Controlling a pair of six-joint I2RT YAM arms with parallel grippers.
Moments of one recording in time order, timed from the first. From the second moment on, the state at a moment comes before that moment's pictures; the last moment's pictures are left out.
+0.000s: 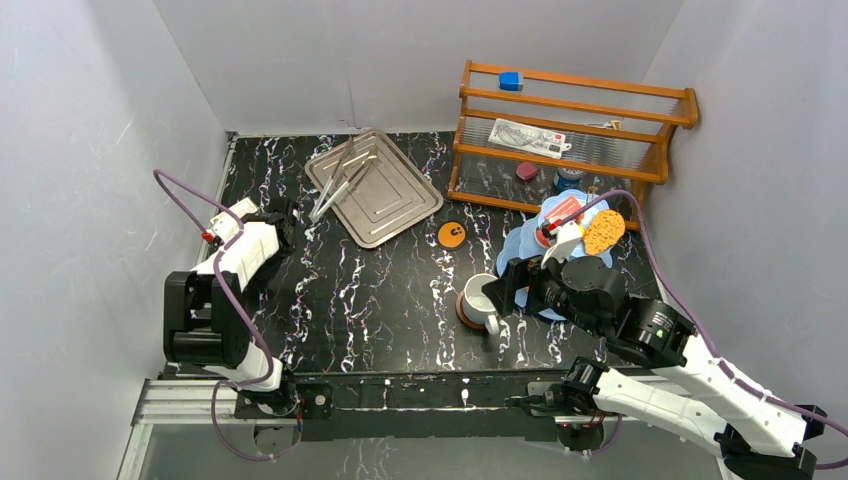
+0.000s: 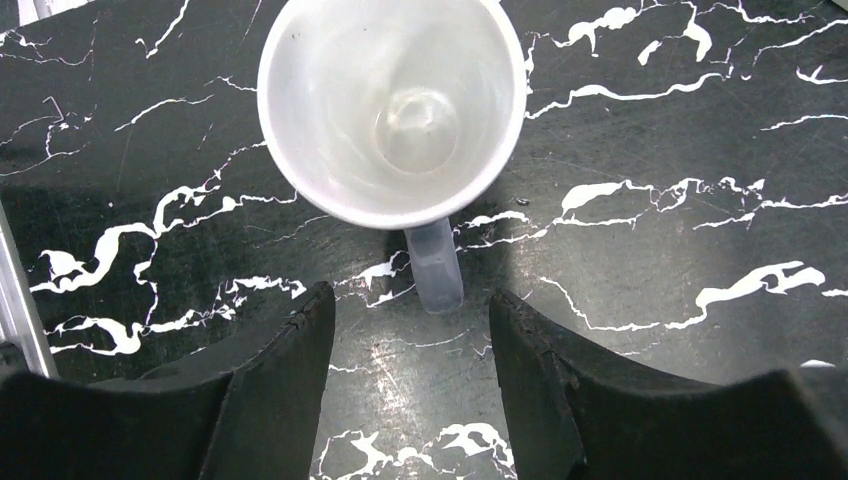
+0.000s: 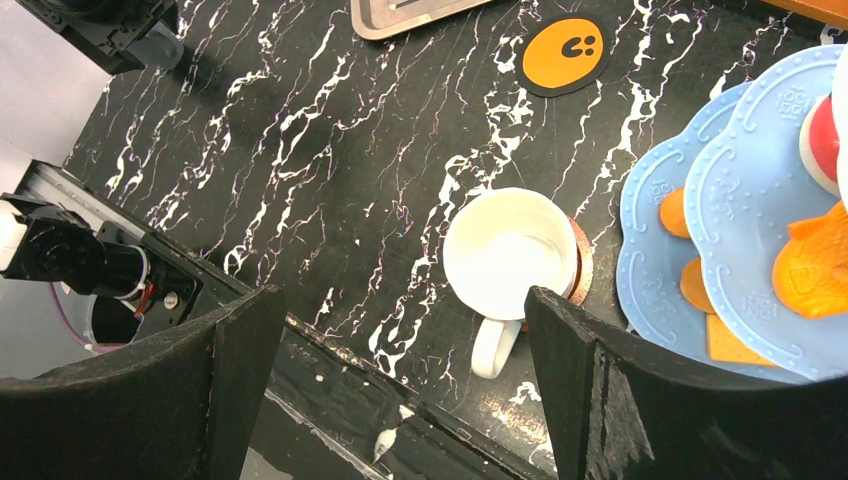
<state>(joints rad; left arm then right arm) -0.05 1.51 0.94 -0.90 -0.80 -1.28 1.01 0.61 0.90 -0.74 0.27 0.52</state>
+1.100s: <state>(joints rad) -0.03 1.59 0.91 -0.81 -0.85 -1.21 1.01 0.60 0.87 -0.74 0.27 0.54</state>
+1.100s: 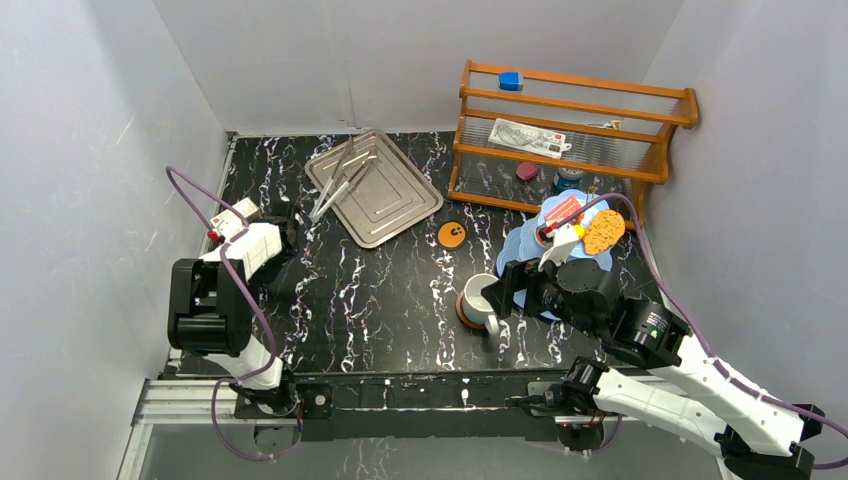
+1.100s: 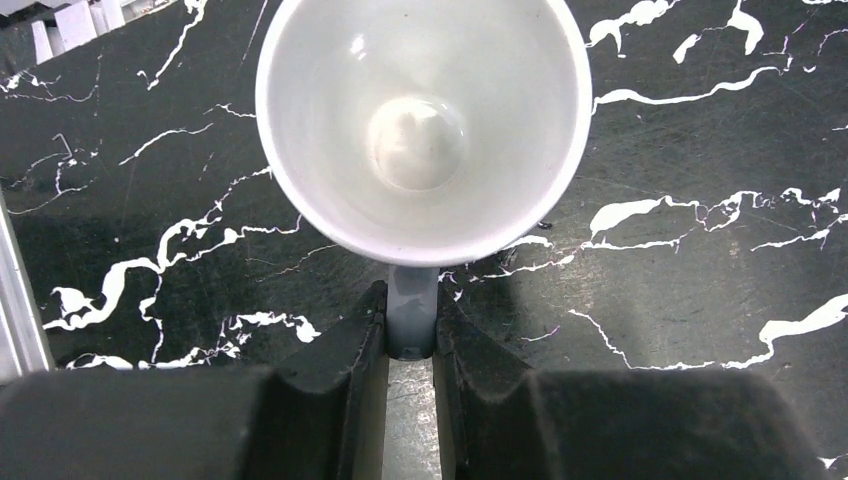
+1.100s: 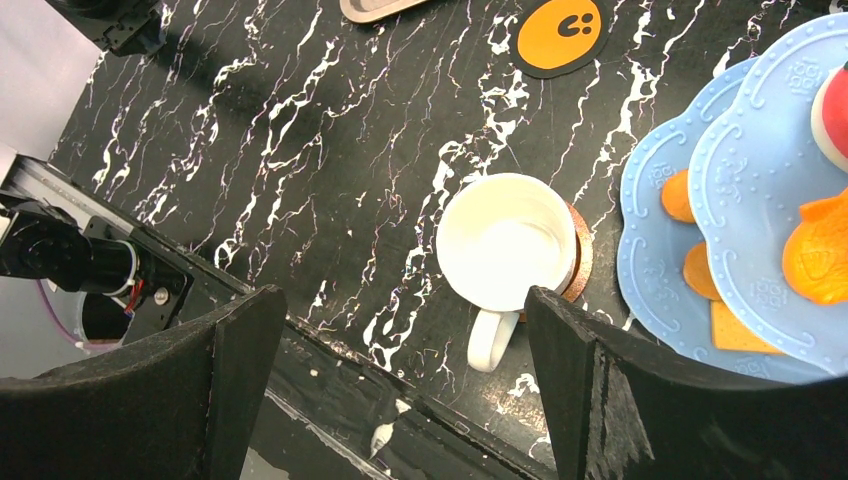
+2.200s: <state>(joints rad) -0.09 1.11 0.88 -0.36 0.02 -0.27 1.01 0.63 0.87 -0.72 0.28 0.54</state>
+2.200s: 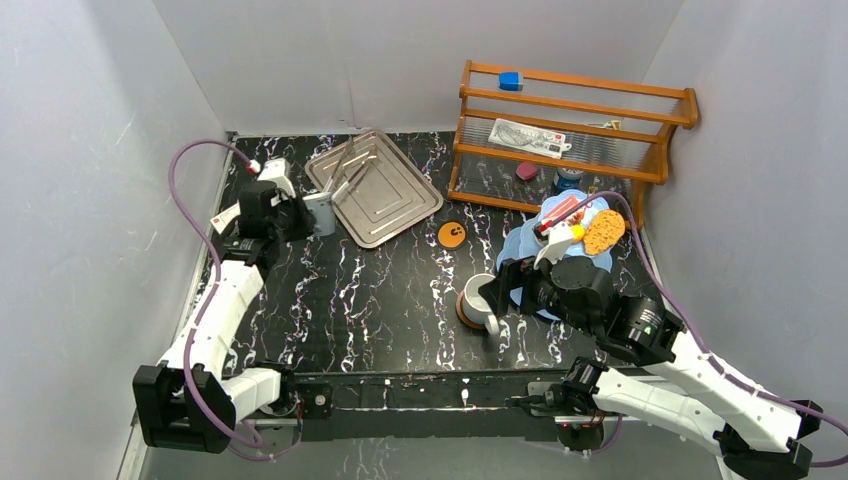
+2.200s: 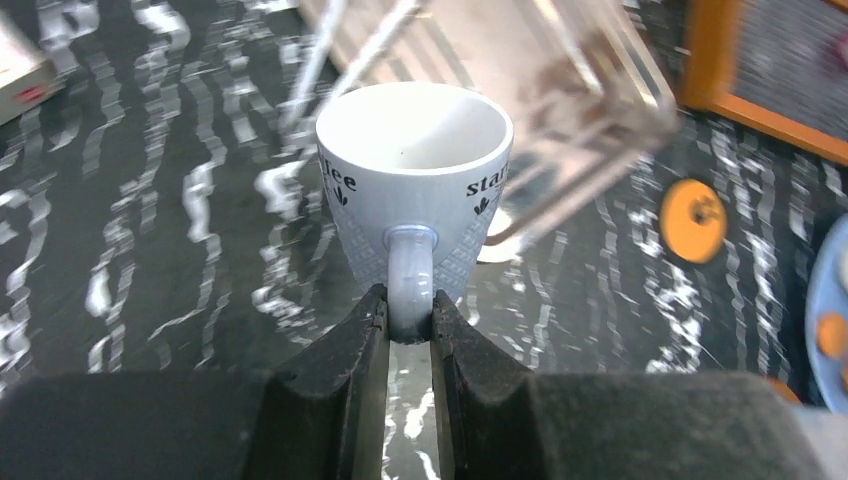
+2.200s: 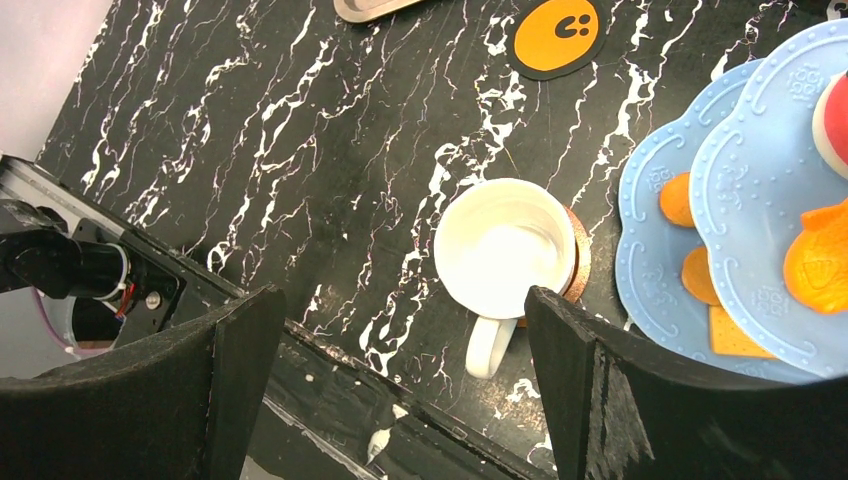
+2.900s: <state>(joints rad) -0.56 1.17 0.55 0.08 0.29 -0.26 1.01 0.65 0.91 -0.73 0.30 0.54</state>
